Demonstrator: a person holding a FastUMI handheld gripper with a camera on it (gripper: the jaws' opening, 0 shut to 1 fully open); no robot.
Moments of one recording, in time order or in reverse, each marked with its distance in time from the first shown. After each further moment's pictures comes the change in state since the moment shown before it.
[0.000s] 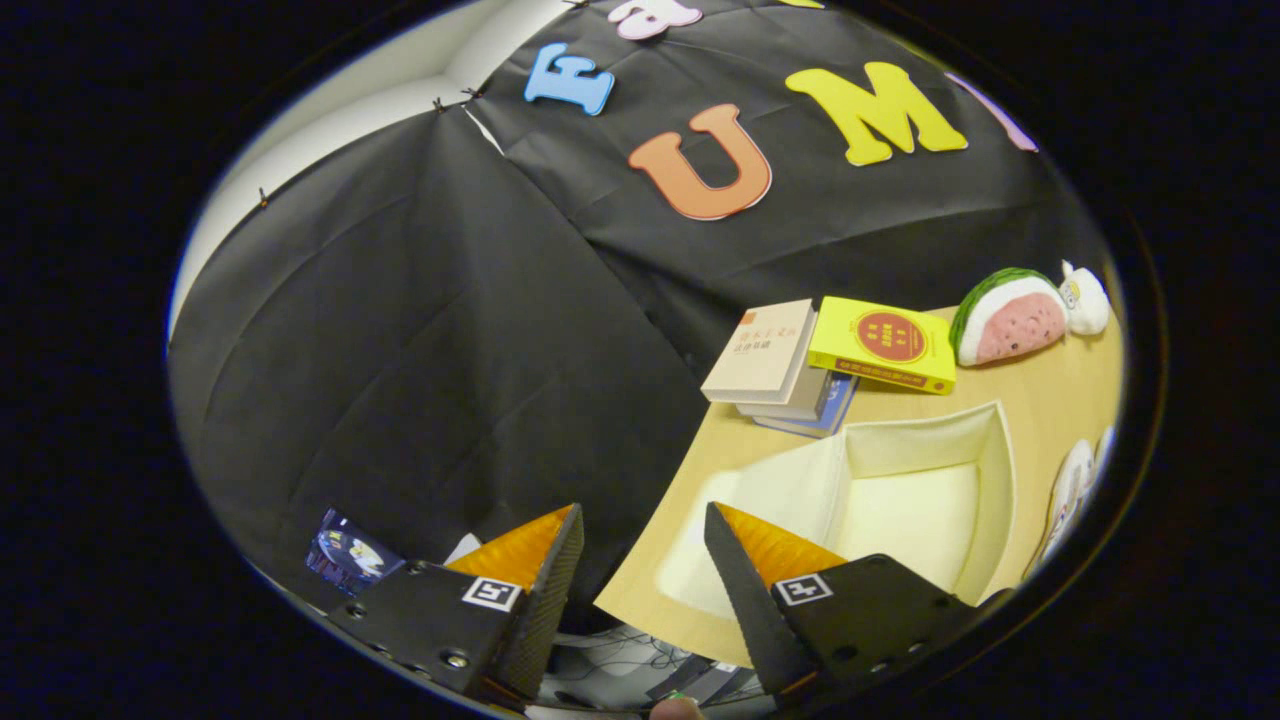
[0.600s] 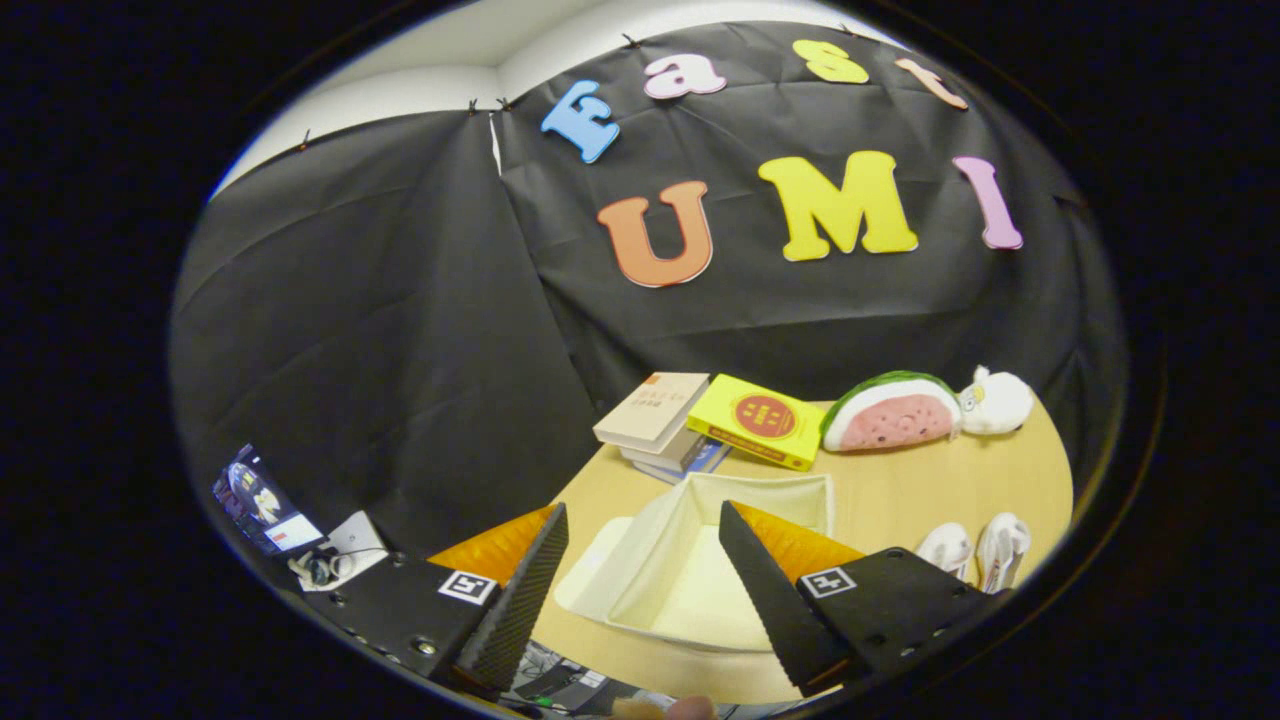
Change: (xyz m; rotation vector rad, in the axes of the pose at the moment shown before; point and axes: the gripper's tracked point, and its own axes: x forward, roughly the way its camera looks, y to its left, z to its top) arm -0.111 -0.109 0.012 -0.218 -0.188 -0.238
